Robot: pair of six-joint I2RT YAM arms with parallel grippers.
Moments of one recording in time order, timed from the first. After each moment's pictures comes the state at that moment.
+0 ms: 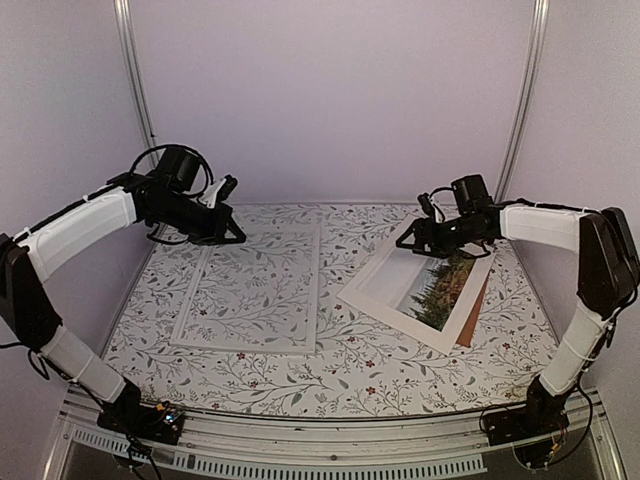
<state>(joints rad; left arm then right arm) -0.39 1.51 1.32 -0.71 0.44 -0.27 0.31 1.71 1.19 -0.31 -0.61 0.33</state>
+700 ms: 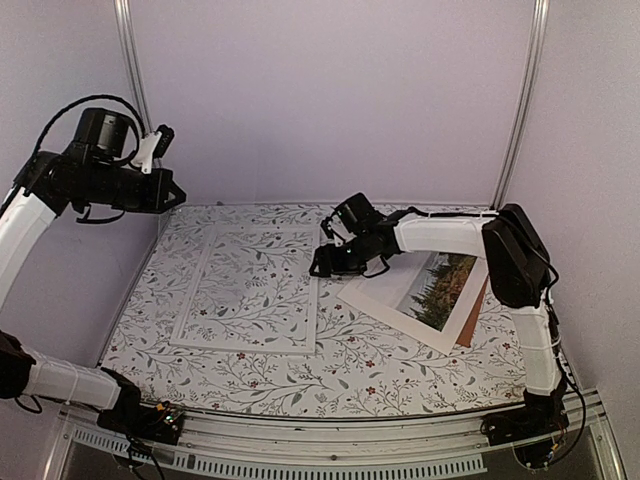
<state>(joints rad) -0.39 1.21 1.54 -1.02 0.08 -0.19 0.76 2.21 1.71 -0.38 -0.24 0.44</state>
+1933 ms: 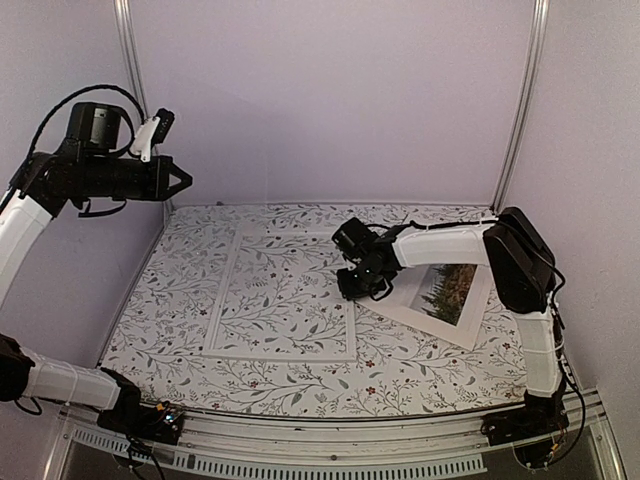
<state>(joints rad) -0.39 1.18 1.55 -0.91 0.16 -0.16 0.82 2.18 1.60 -0.54 0.14 0.49</state>
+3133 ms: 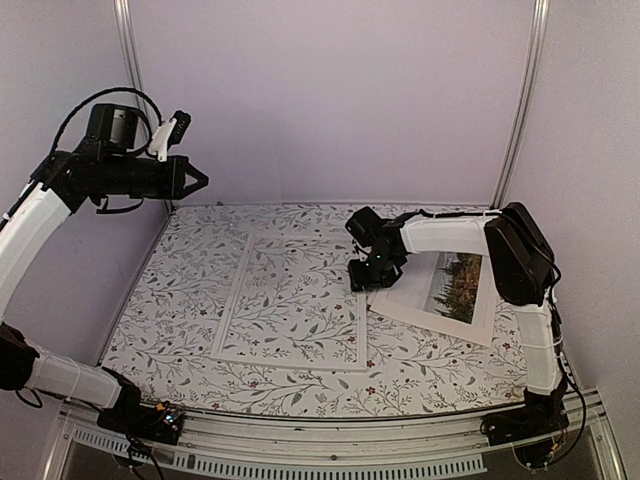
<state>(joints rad) -0.39 1.24 1.52 -0.82 0.22 -0.17 0.73 2.20 1.66 -0.64 0.07 0.48</state>
